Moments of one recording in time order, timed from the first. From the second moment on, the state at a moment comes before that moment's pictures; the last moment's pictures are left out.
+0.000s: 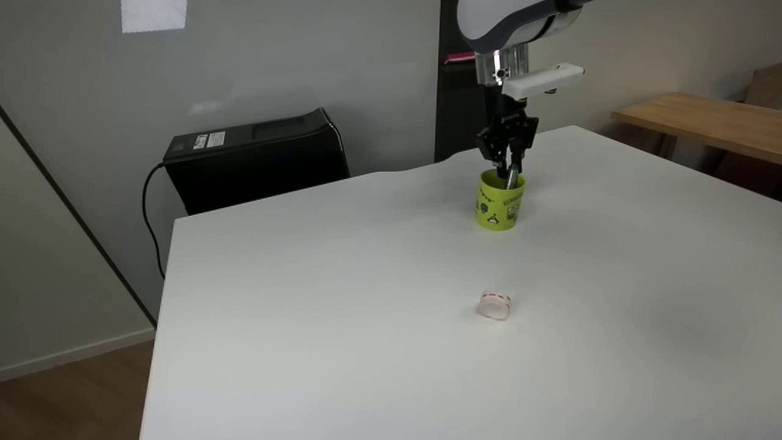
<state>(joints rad) 0.06 1.32 -0.06 -0.55 -0.02 1.64 0.01</state>
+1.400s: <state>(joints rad) 0.09 1.30 -0.09 -0.50 -0.02 1.48 0.09</state>
